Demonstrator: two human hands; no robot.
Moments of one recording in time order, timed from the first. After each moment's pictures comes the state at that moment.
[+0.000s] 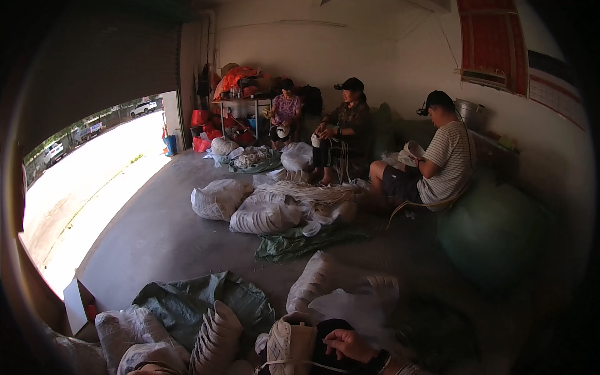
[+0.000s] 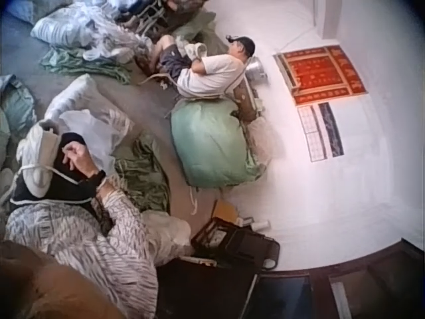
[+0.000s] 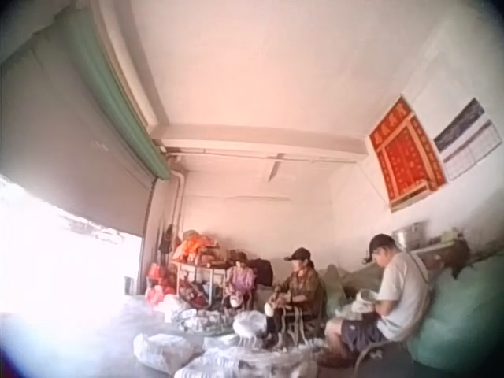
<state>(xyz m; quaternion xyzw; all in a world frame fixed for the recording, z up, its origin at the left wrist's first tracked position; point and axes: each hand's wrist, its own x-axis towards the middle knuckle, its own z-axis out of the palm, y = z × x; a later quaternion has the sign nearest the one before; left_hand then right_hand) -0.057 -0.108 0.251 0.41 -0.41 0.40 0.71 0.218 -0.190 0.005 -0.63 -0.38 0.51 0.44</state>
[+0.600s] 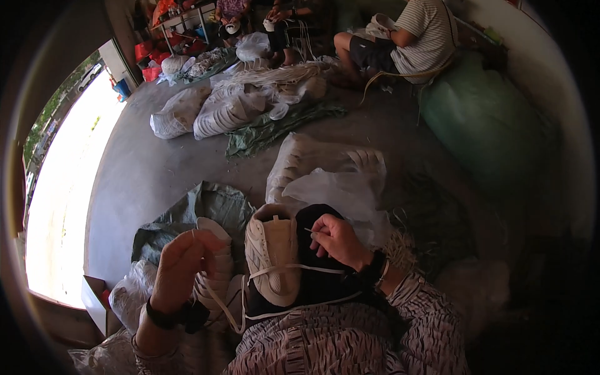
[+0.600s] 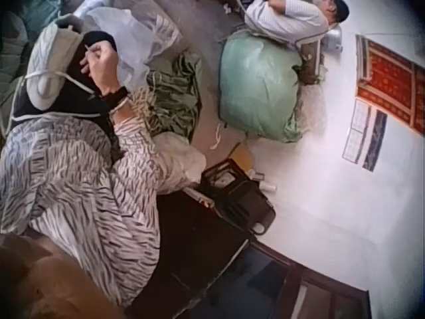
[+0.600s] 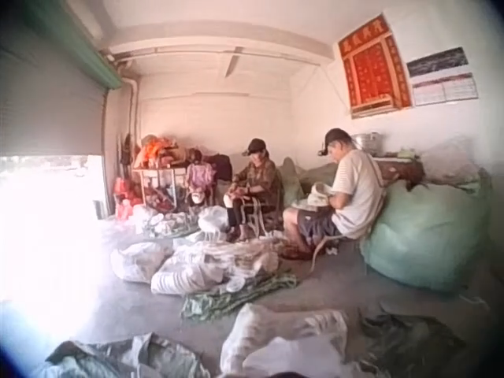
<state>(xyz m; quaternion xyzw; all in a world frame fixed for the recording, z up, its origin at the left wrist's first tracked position) -0.043 -0.028 0.141 0.67 0.23 0.15 0.69 0.201 -0.201 0.027 -0.70 -0.33 0.40 0.49</state>
